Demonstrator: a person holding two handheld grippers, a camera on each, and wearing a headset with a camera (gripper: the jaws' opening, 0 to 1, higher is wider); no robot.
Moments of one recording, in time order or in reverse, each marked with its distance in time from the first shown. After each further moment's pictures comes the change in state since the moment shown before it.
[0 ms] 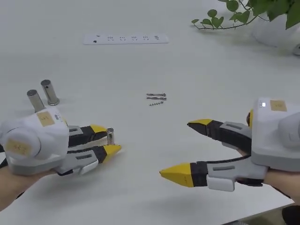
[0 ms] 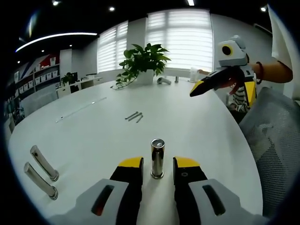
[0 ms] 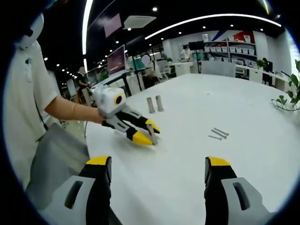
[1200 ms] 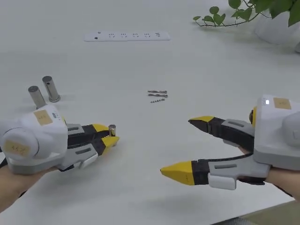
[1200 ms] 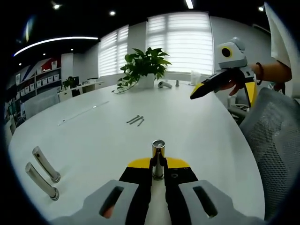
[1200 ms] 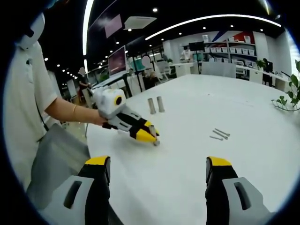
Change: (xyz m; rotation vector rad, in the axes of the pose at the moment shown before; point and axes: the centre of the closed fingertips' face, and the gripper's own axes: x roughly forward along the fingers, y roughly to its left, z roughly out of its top) left arm -0.001 0.000 0.002 0.016 -0.038 0.002; right arm 0.001 0.005 0.001 0.000 -0.004 0.006
